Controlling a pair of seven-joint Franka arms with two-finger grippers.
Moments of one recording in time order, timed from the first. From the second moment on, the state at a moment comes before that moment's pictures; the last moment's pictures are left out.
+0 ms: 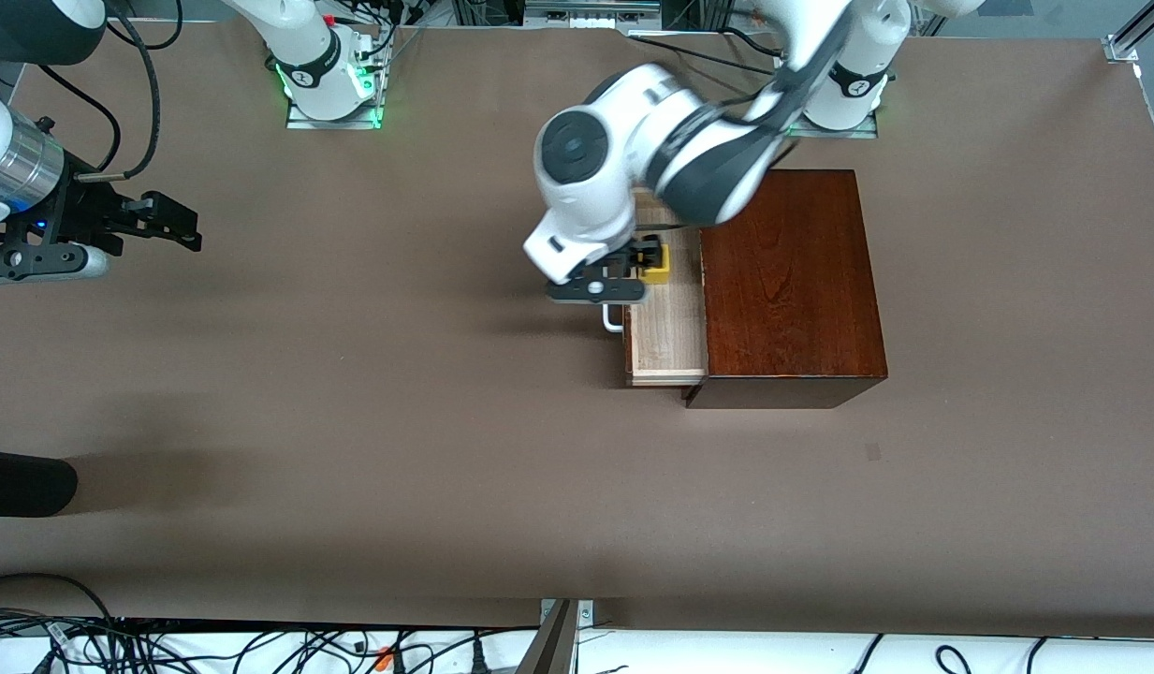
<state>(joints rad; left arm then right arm) -0.63 0.58 -0.13 -1.20 0.07 1.63 -0.69 0.20 0.07 -0.13 -1.59 0.02 1.59 0.00</state>
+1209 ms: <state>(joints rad) -0.11 0.08 -0.02 -1.61 -0.07 1.73 -0.05 0.63 0.19 0.03 -1.57 0.05 1.75 -0.34</state>
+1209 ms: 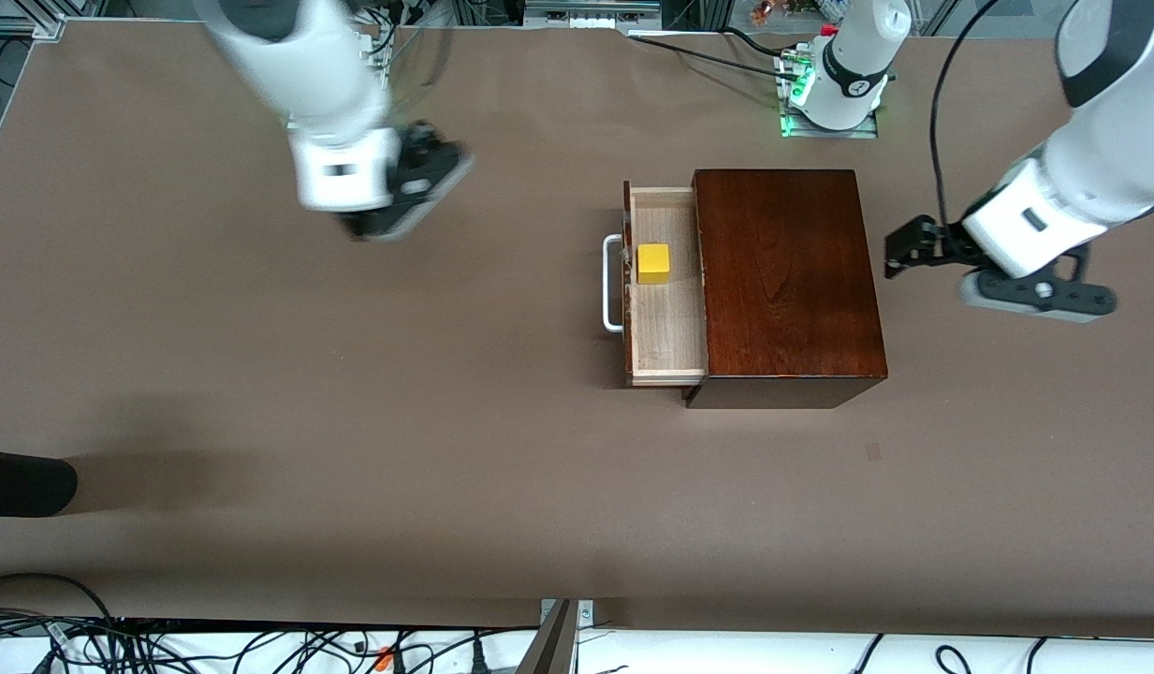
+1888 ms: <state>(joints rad) -0.09 -0.04 -0.04 -1.73 0.00 1.68 -0.05 0.95 0.69 0.03 -1.15 -0.03 1.95 -0.43</state>
